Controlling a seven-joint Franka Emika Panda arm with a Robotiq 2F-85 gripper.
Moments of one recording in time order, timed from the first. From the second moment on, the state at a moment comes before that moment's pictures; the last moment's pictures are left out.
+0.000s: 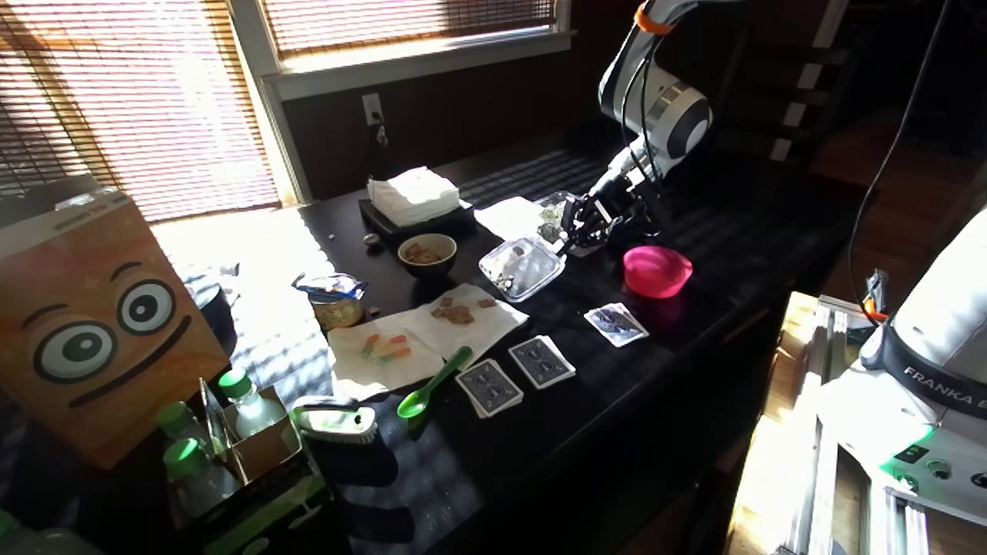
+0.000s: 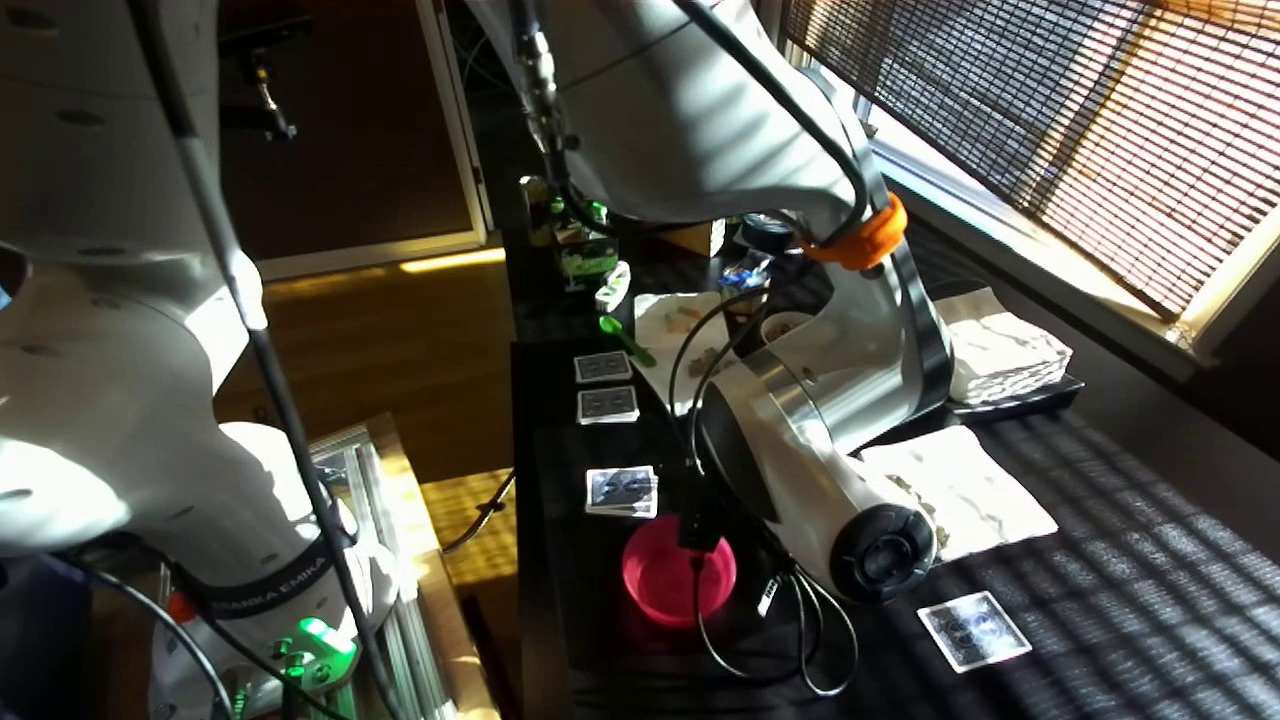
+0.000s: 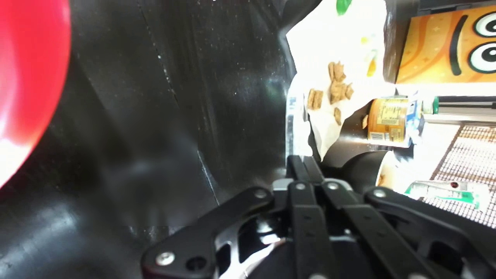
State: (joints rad) arm -0.39 0.46 -0.14 -2.28 1.27 2.10 -0.96
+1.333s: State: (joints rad) arm -0.39 0.48 -0.21 -2.27 1.34 1.90 -1.03
